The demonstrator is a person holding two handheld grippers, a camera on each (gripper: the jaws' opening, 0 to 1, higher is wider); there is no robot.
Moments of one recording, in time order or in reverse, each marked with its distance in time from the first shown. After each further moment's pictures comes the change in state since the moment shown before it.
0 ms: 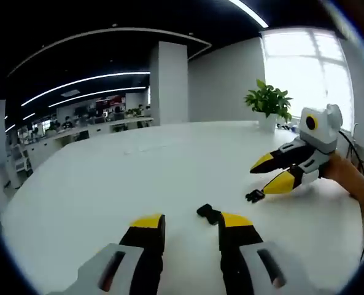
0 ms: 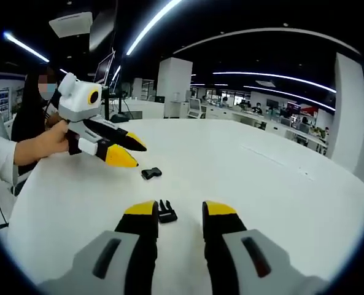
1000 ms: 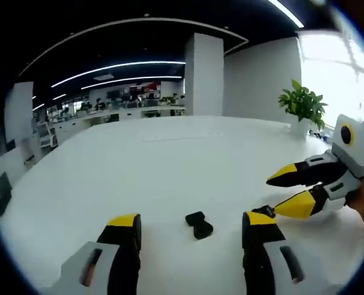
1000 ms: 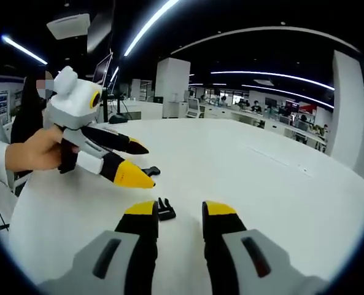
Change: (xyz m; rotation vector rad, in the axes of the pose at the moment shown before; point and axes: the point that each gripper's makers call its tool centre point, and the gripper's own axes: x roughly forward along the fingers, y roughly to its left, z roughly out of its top) left arm 0.023 -0.021 -0.007 -0.109 0.067 0.243; right arm -0.003 -0.001 -0.002 0.017 0.000 -0.010
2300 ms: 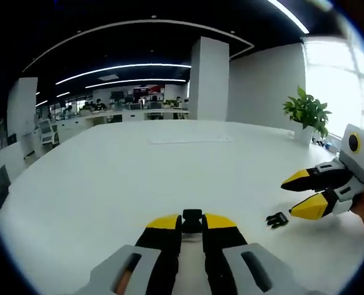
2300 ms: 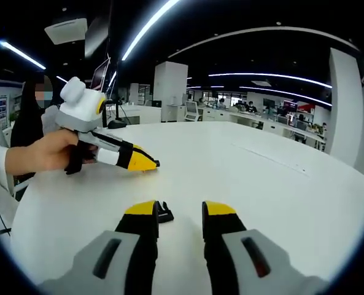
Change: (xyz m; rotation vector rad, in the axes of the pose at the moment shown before) left arm 0.007 0.023 0.009 -0.051 -0.035 -0.029; right arm -0.011 0.007 0.001 0.022 -0.022 -0.003
